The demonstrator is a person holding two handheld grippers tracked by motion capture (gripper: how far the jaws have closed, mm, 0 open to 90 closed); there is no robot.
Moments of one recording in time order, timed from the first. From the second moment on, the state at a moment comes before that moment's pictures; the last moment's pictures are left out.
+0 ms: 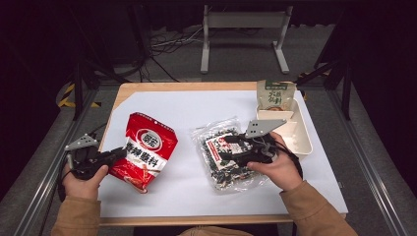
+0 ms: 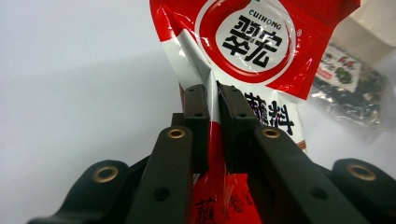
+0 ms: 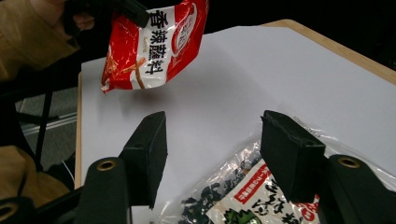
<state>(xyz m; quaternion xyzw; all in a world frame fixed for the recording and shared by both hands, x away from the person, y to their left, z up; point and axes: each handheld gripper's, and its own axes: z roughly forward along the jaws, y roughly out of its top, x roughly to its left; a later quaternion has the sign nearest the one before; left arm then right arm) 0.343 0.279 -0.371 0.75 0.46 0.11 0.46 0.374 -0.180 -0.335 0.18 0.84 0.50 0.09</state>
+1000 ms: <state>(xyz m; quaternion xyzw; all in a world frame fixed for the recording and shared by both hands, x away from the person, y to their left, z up) 0.344 0.196 -0.363 0.77 0.37 0.08 0.52 0.369 -0.135 -0.380 0.26 0.80 0.54 0.00</state>
